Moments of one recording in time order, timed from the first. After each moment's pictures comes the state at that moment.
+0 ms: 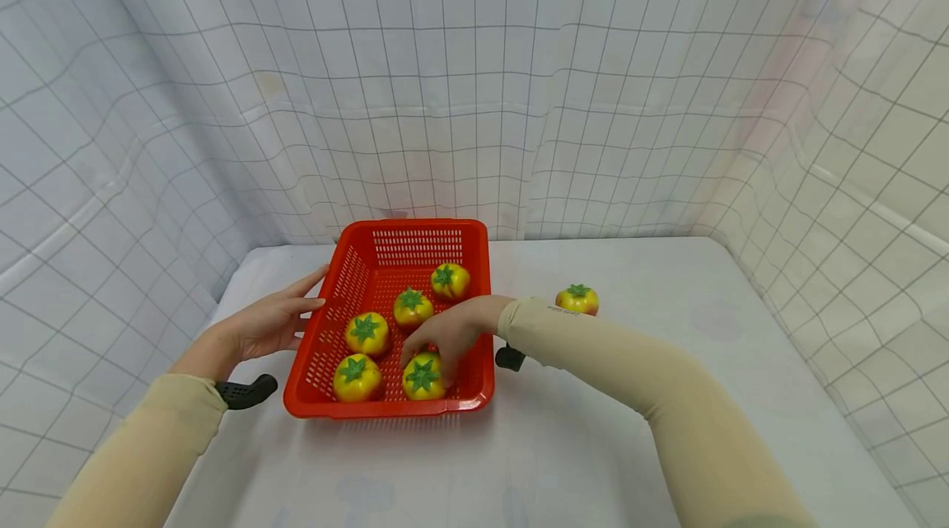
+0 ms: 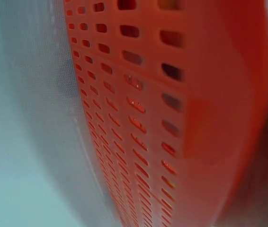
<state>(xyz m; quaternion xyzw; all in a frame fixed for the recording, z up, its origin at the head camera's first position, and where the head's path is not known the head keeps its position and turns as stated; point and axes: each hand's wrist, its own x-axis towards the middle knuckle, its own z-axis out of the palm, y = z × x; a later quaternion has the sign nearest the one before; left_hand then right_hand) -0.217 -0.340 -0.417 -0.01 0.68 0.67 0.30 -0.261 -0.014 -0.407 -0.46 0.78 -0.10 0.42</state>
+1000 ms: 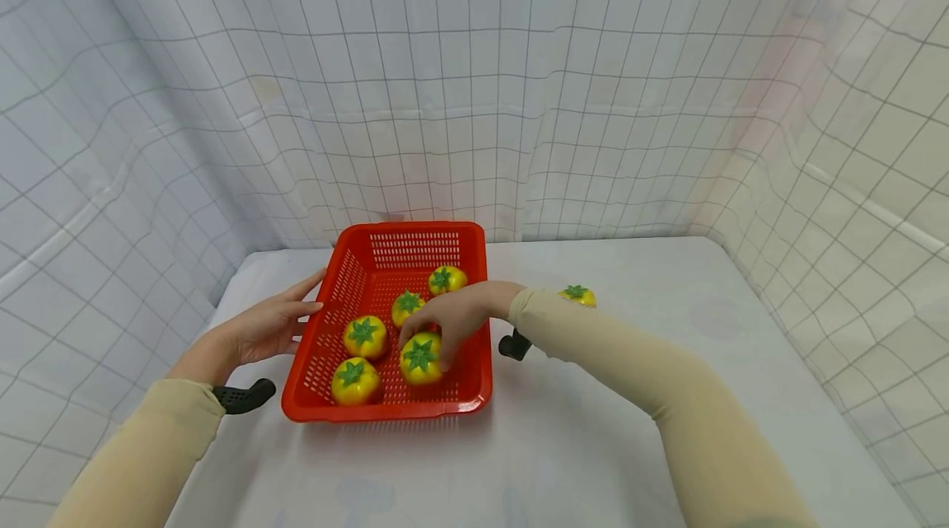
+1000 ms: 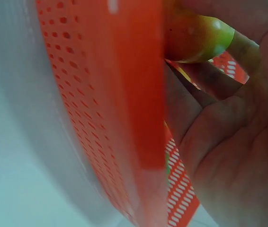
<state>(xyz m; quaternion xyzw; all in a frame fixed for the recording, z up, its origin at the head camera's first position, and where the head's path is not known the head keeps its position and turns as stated) -0.216 -0.339 -0.415 -0.01 0.69 0.67 0.29 -0.274 0.000 -0.386 -0.47 0.79 -0.14 0.38</state>
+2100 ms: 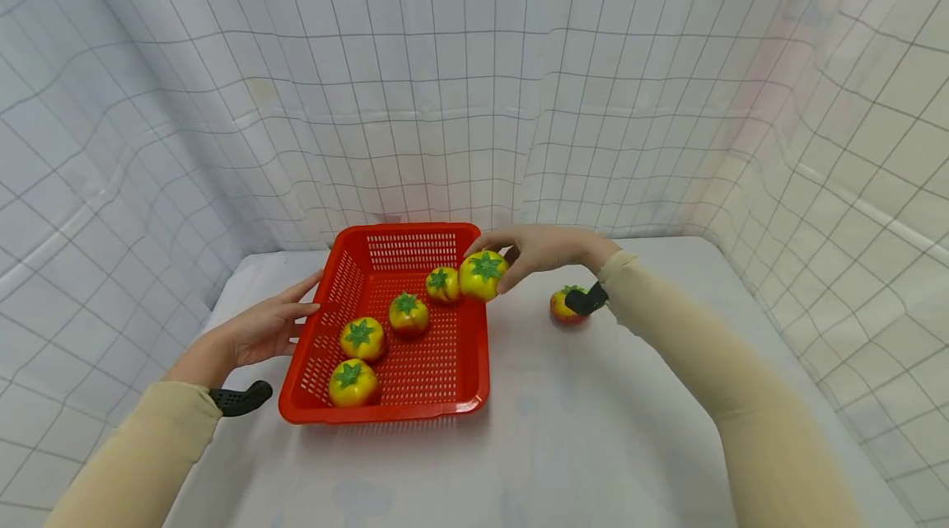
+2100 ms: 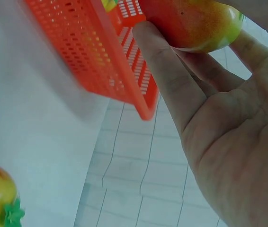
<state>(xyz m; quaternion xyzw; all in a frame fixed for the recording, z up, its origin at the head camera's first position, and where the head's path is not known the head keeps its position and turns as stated) -0.215 -0.339 -0.415 -0.01 0.69 0.66 0.29 -0.317 0.116 -0.332 -0.39 0.80 -0.33 0.32</state>
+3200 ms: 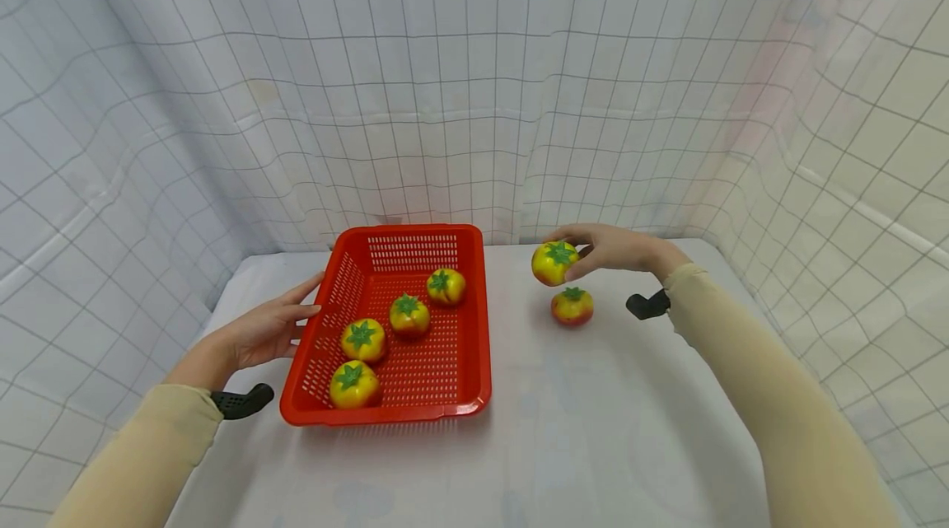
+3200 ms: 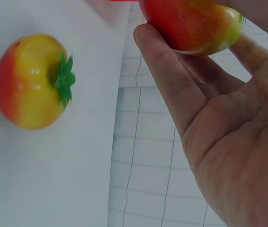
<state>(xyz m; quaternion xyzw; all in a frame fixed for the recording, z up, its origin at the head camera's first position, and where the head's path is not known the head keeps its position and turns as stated) -0.214 -0.339 -0.416 -0.01 0.68 0.67 0.29 -0.330 0.219 -0.355 -0.26 0.85 -0.37 0.27</state>
